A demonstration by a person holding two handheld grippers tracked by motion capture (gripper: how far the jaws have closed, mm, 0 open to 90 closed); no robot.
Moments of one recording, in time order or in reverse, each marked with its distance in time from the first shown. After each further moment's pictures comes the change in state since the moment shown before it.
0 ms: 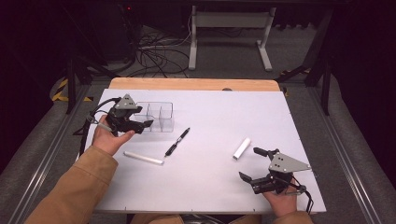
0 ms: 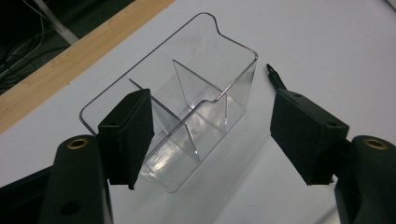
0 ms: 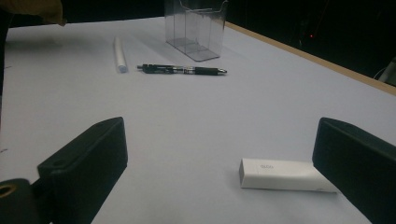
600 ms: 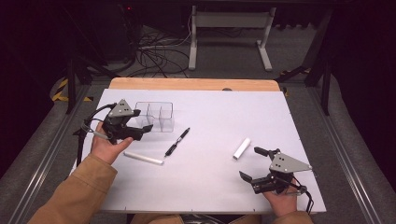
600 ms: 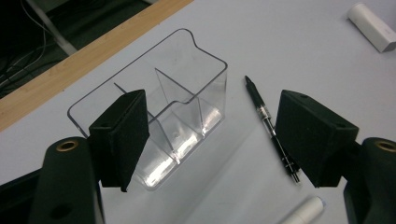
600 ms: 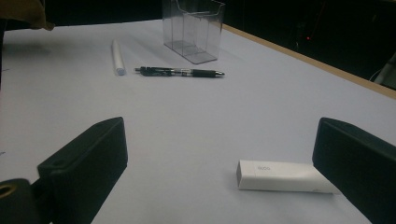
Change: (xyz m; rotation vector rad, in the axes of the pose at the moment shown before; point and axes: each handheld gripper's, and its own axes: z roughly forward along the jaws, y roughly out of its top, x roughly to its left) left arm -0.018 -0.009 -0.019 -0.080 0.008 -0.017; right arm 0.000 0.001 -0.002 -0.008 -0.010 0.002
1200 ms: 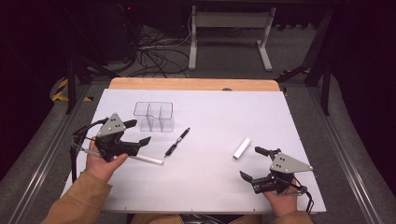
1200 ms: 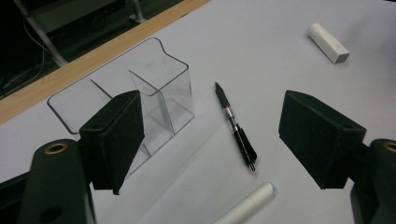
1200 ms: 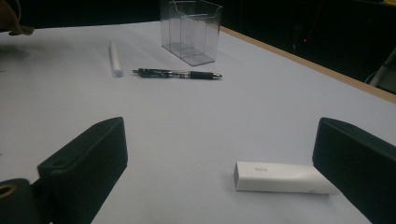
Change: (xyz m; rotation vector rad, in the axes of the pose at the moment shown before) left arm -0.033 -0.019 -0.031 -0.110 -0.019 -0.022; right arm 0.000 0.001 -0.001 -0.008 -0.011 -0.002
